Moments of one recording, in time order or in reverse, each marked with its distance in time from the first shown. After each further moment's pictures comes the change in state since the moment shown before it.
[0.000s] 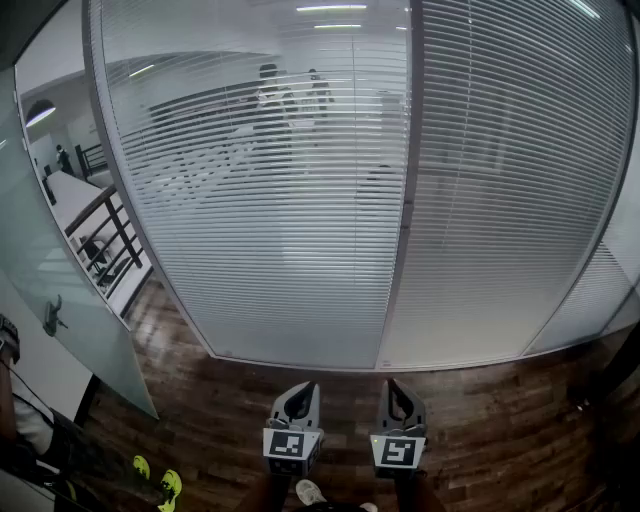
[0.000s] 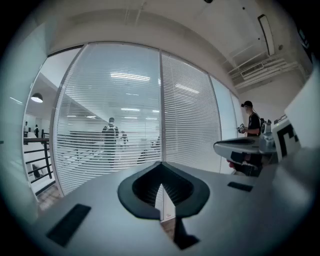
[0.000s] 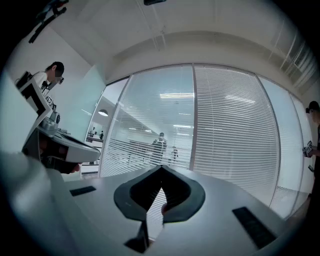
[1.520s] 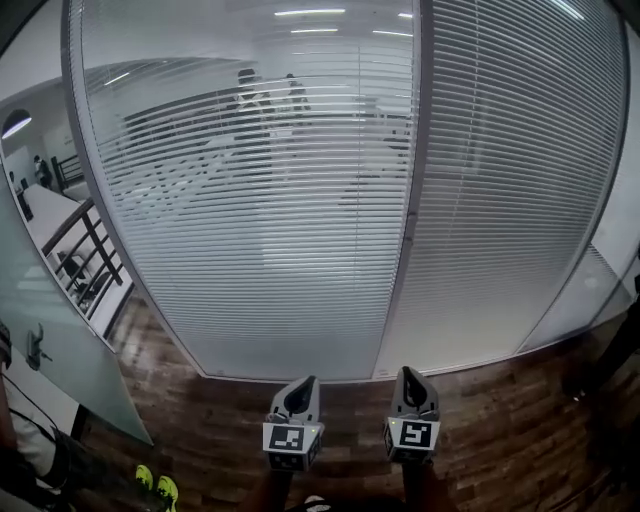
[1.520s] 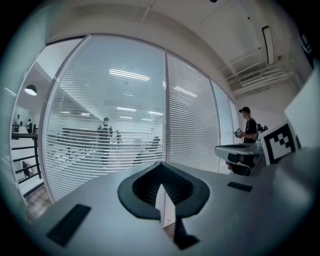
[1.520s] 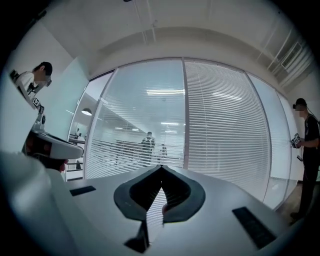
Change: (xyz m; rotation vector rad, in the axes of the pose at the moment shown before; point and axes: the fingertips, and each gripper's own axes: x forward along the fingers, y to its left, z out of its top) left arm 0.055 0.067 0.007 -0.019 -0.023 -0.110; right arm 0.074 -0.009 -0.015 0.075 0.055 -0.173
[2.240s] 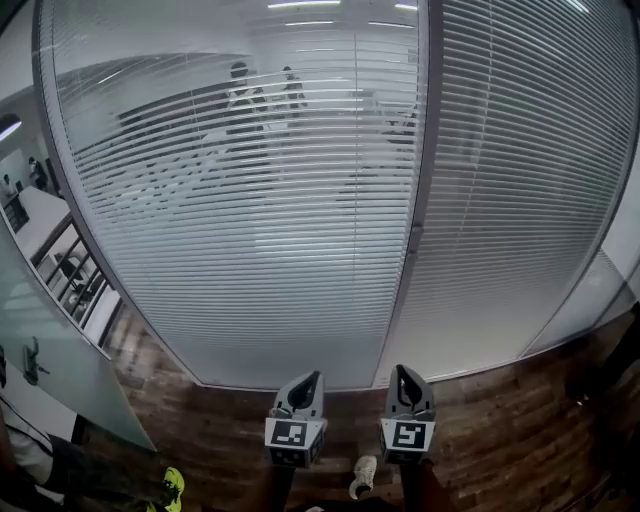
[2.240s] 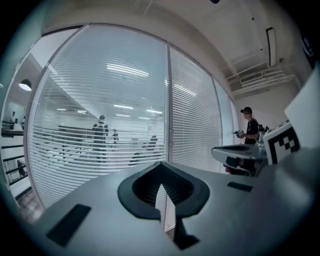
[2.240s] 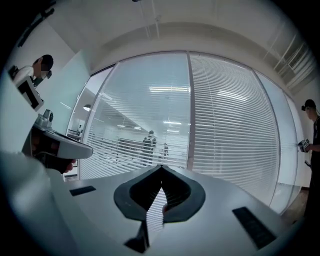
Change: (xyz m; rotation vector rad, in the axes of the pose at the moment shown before) left arm 0.098 0.022 0.004 -0.006 0.016 -0.043; right arm 0.091 -0.004 -0.013 -0.042 0.002 0.035
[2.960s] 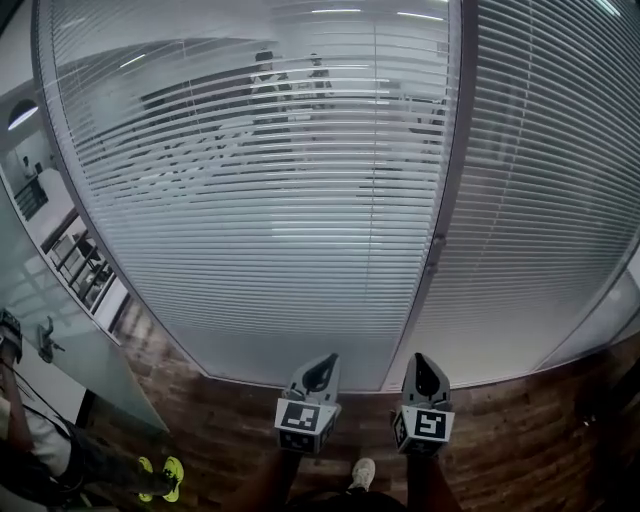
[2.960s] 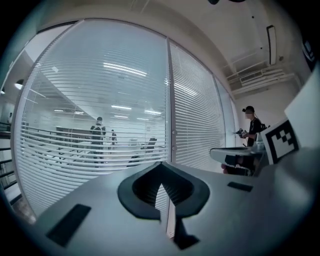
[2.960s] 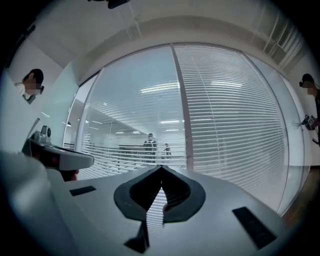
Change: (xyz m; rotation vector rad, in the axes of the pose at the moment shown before) left arm 0.085 0.005 0.029 0.012 -0.016 -0.019; right arm 0.076 -0.046 0.011 0.145 0.000 0.029
